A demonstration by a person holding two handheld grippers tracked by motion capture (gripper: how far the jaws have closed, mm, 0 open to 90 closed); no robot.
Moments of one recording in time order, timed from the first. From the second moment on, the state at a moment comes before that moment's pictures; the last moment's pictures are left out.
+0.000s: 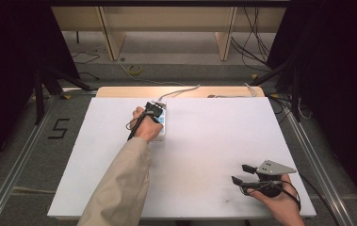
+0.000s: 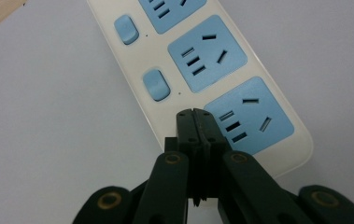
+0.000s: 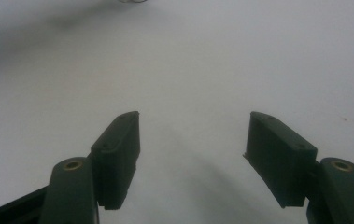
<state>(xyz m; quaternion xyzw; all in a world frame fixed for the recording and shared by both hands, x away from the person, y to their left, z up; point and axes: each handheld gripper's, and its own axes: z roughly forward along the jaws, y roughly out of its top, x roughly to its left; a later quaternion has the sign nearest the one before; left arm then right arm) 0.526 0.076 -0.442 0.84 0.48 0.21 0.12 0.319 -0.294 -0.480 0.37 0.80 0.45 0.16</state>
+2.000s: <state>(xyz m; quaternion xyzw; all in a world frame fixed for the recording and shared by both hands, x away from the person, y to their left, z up) 0.455 0.141 -0.412 0.82 0.47 0.18 0.28 0.320 -0.294 -0.481 0.37 0.80 0.45 0.16</state>
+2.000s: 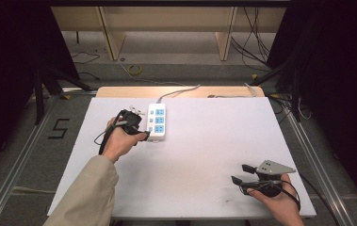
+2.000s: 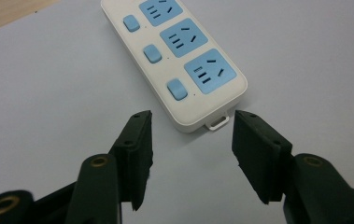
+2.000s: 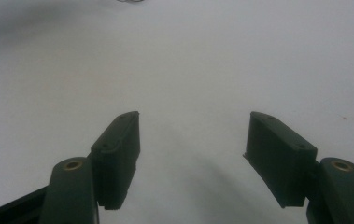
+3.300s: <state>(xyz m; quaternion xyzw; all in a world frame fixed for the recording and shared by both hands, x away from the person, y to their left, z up) 0.352 0.188 -0.463 0.81 0.40 0.23 0.36 0.319 -0.292 -0.481 0.37 0.80 0.44 0.16</state>
